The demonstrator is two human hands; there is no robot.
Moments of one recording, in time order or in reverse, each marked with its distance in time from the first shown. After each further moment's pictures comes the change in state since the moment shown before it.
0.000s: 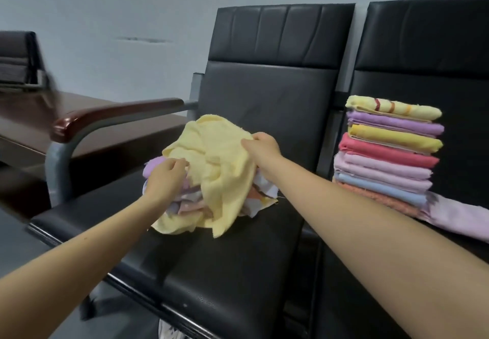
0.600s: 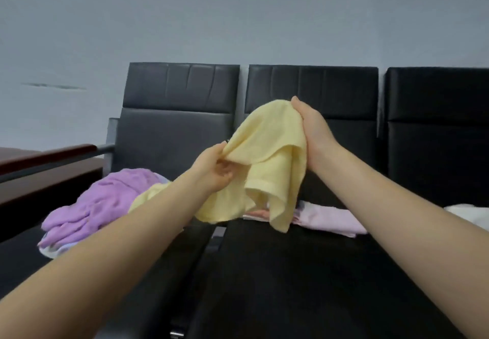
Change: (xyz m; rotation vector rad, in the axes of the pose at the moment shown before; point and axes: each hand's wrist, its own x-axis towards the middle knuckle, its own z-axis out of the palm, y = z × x) left_hand -0.141 0.235 0.151 -1.082 -0.760 -0.434; right_hand -0.136 -0.066 -0.298 0.645 0.191 -0.219
